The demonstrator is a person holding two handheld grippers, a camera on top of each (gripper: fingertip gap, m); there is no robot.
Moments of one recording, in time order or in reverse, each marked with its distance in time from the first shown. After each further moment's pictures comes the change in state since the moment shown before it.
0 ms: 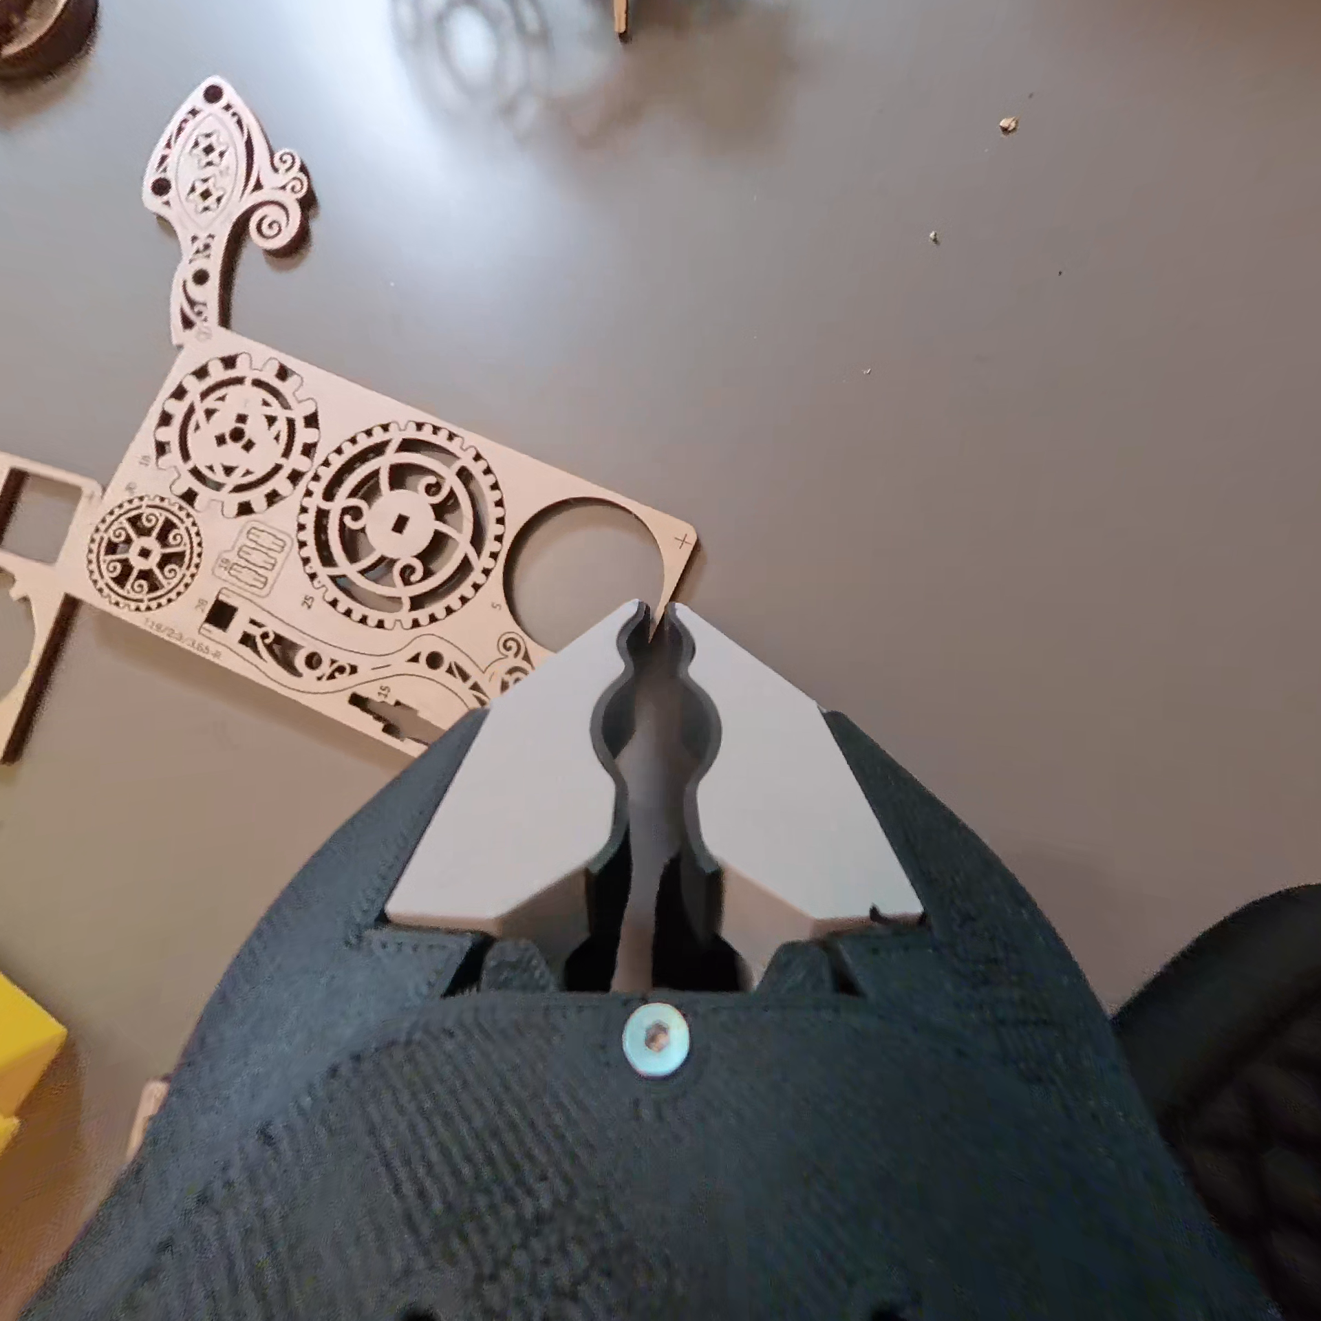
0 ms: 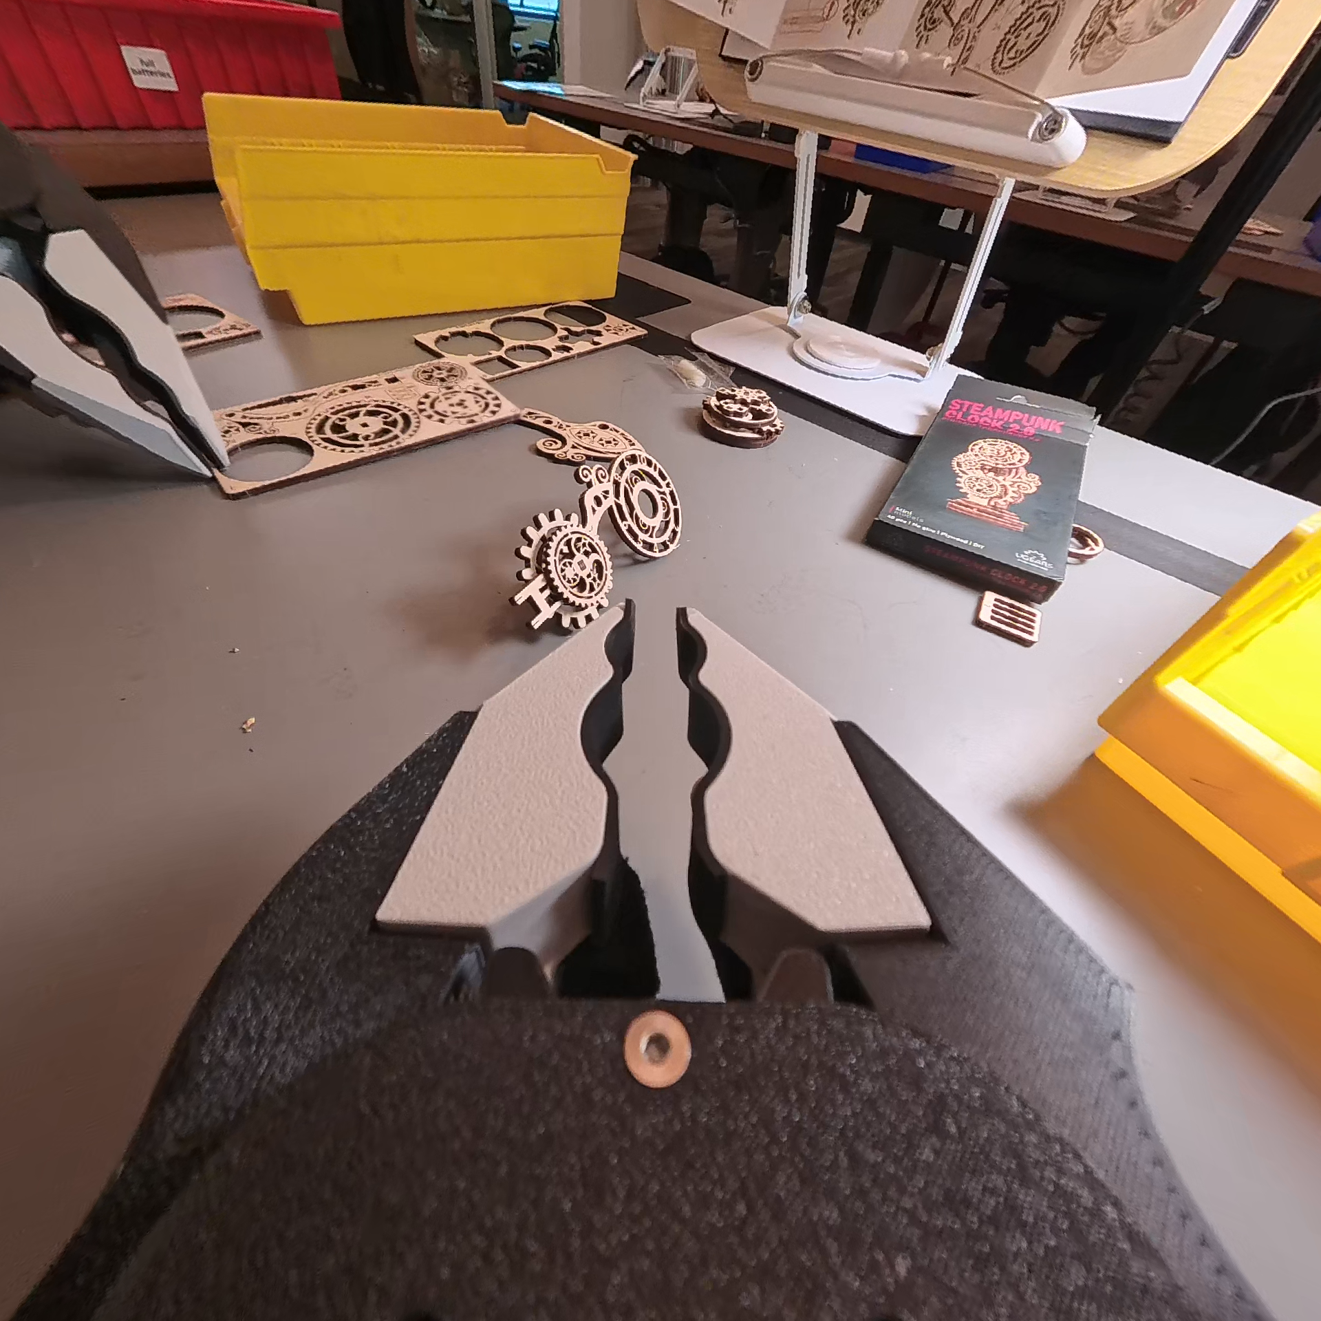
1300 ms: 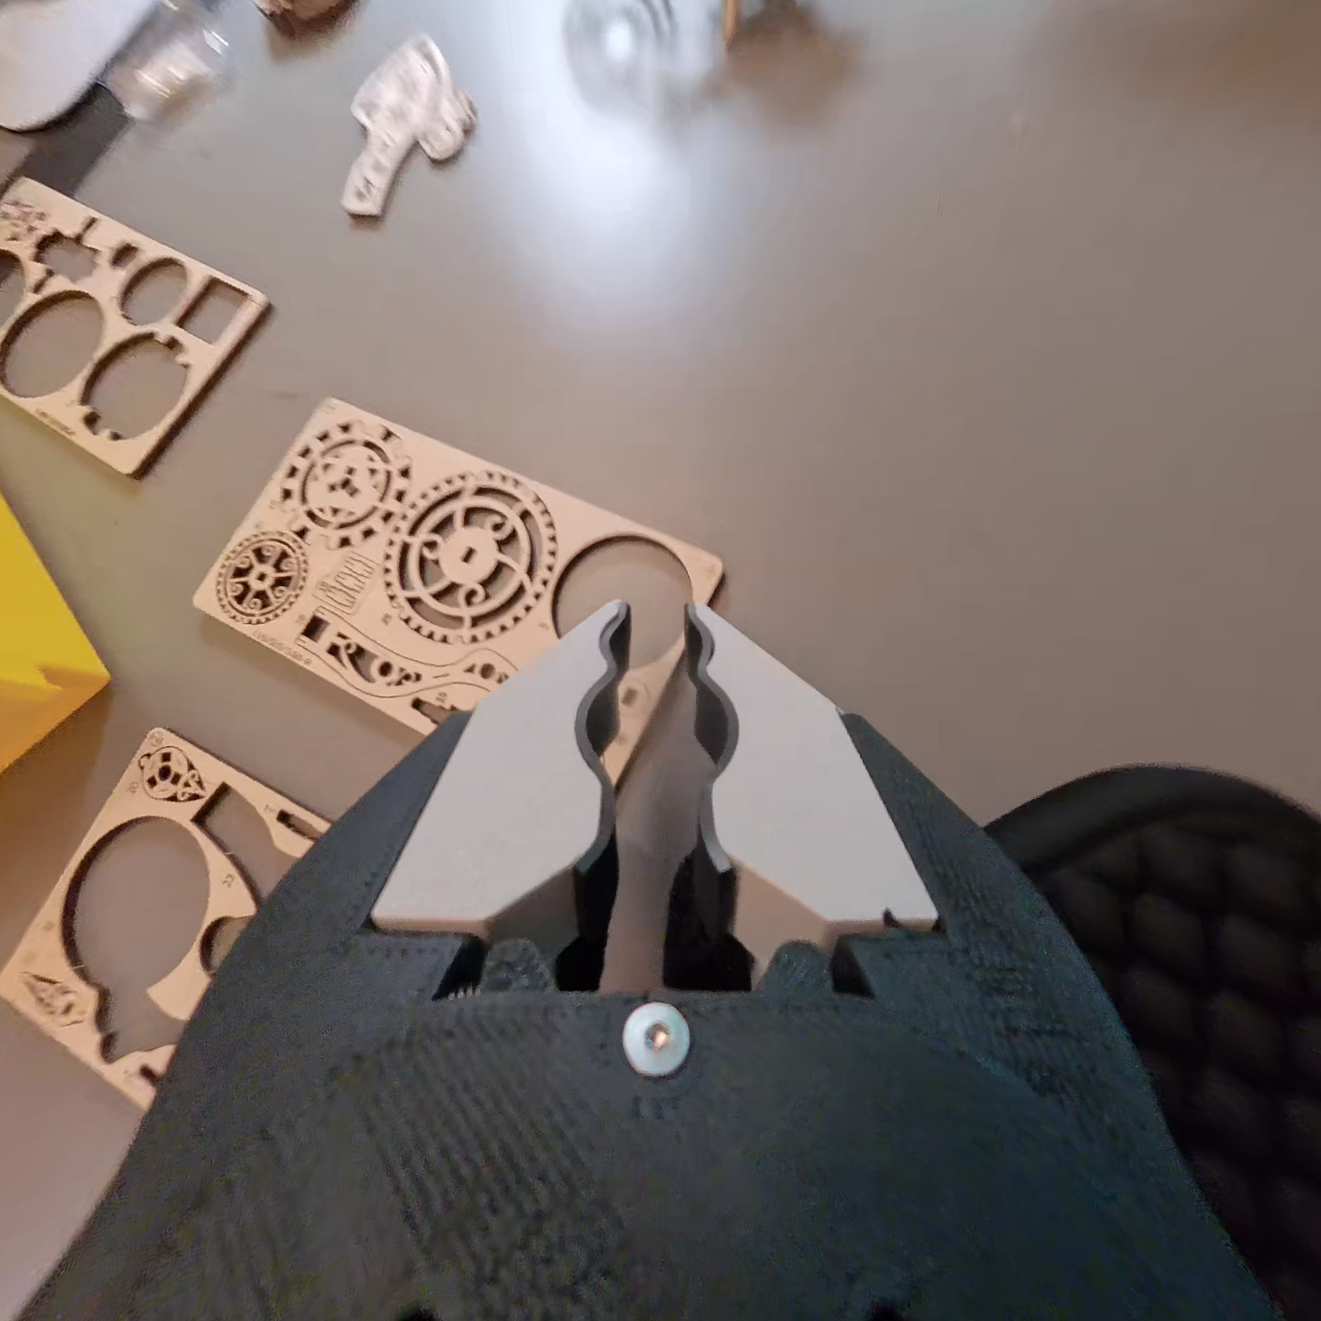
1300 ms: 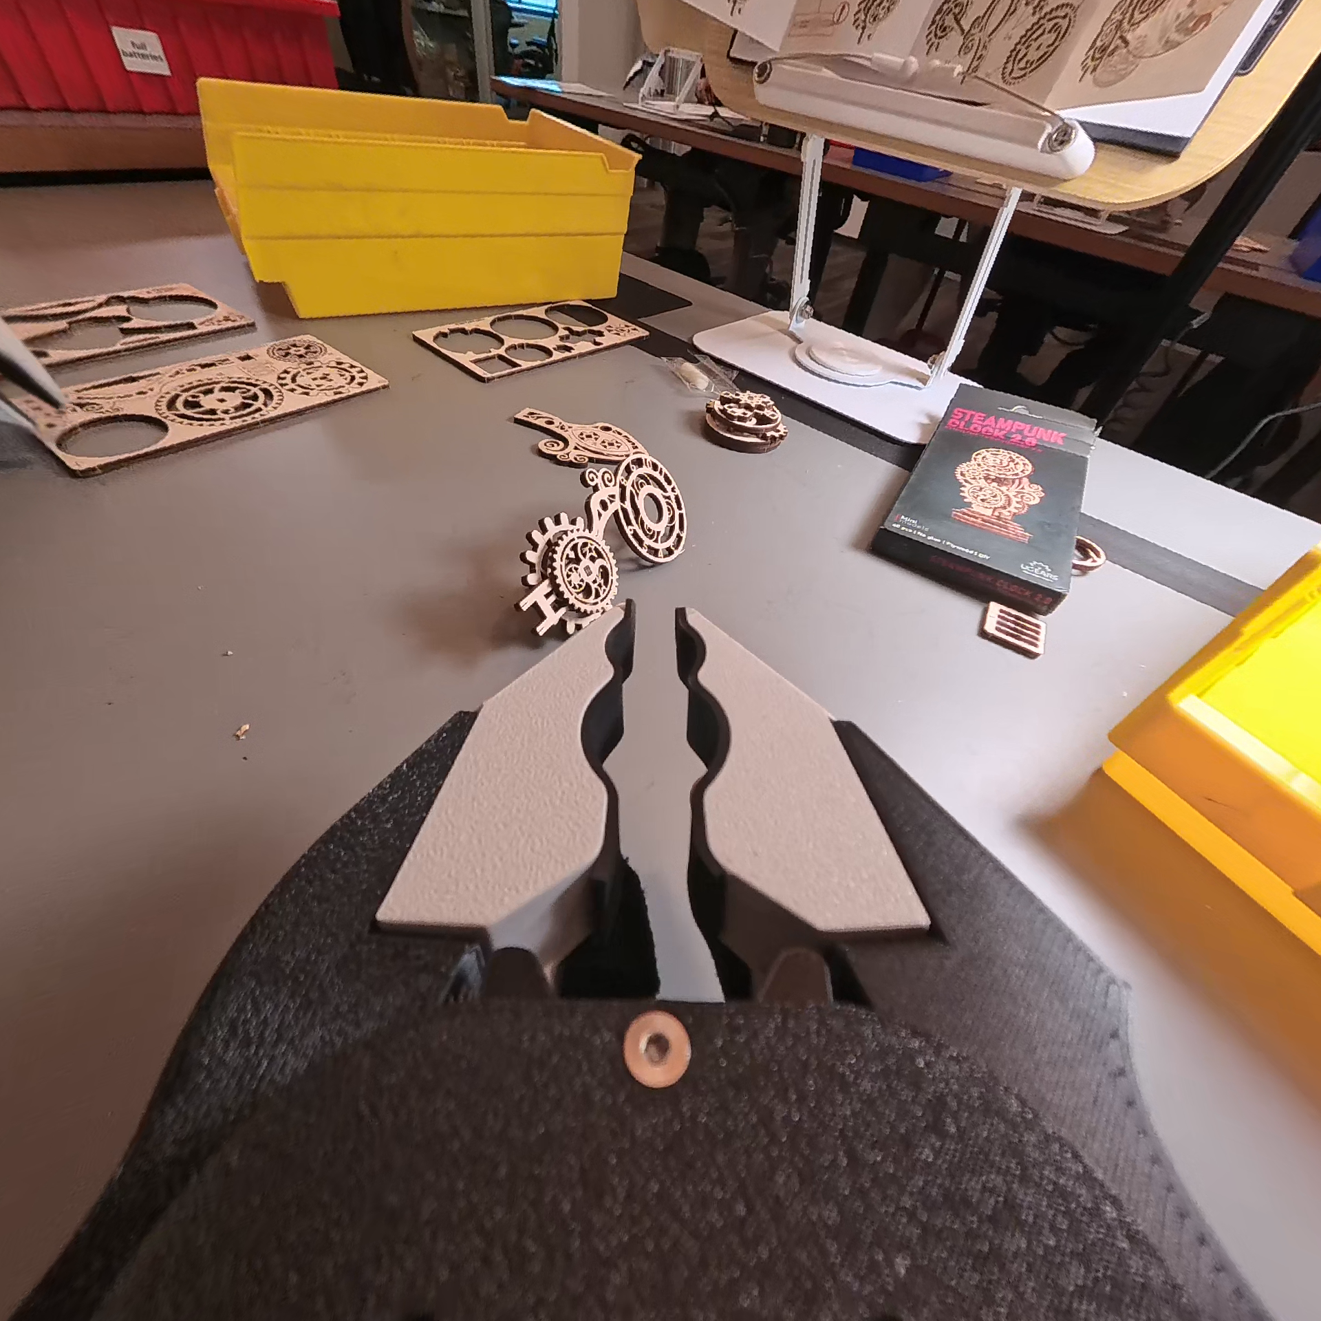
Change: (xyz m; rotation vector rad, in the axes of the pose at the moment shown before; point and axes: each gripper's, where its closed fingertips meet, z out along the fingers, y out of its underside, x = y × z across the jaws) left arm 0.018 0.033 -0.054 0.111 -0.205 -0.143; right arm -0.004 -0.001 0.006 0.001 0.009 -0.021
